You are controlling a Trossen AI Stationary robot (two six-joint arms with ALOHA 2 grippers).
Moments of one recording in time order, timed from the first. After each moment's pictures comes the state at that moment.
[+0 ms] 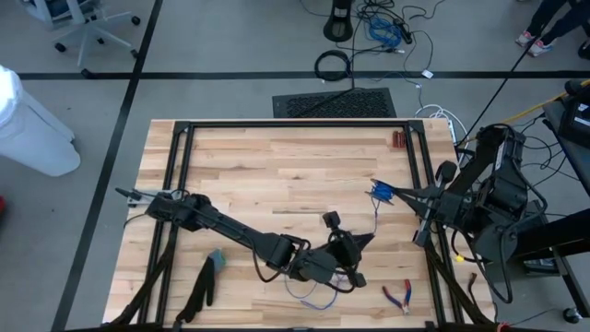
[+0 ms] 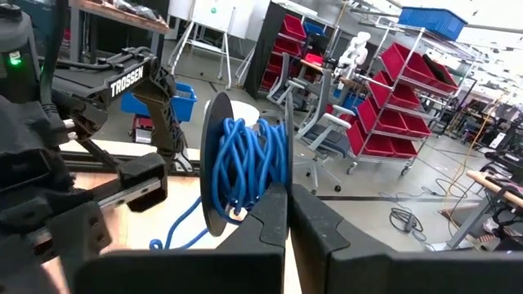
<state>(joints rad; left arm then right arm) -0.41 2.29 2.20 -0.05 -0.82 0.16 1.03 1.06 1.34 -0.87 1.44 0.35</state>
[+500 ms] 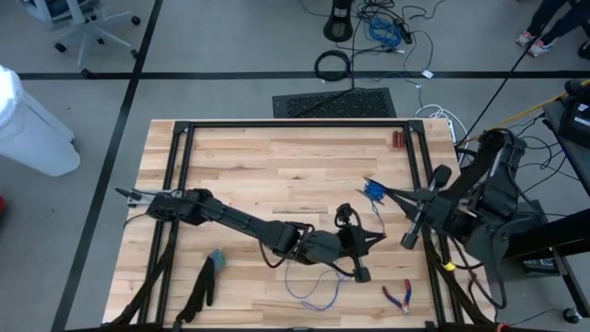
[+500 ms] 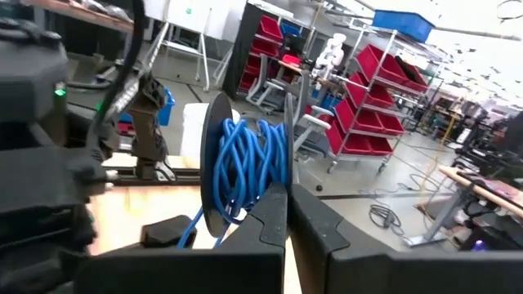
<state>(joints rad) -0.35 2.29 2.20 0.00 -0.55 0.03 0.96 1.12 1.34 -0.65 1.46 0.19</state>
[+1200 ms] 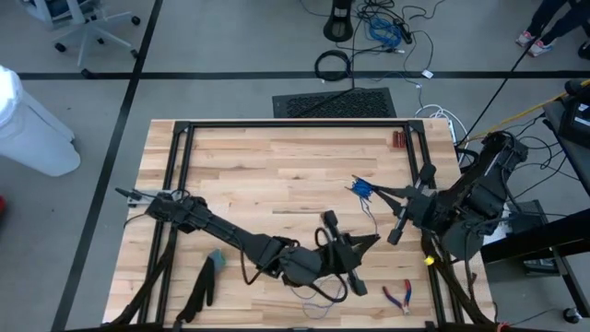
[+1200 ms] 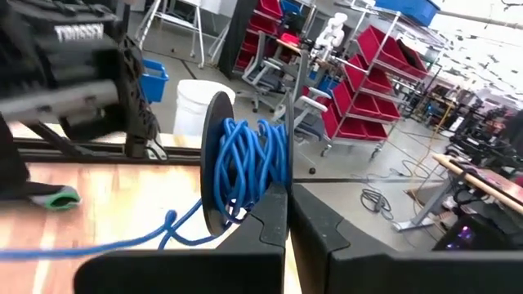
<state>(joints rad) -0.46 2.28 2.35 0.03 -0.84 0.33 0.83 1.15 1.34 -0.68 1.35 0.20</state>
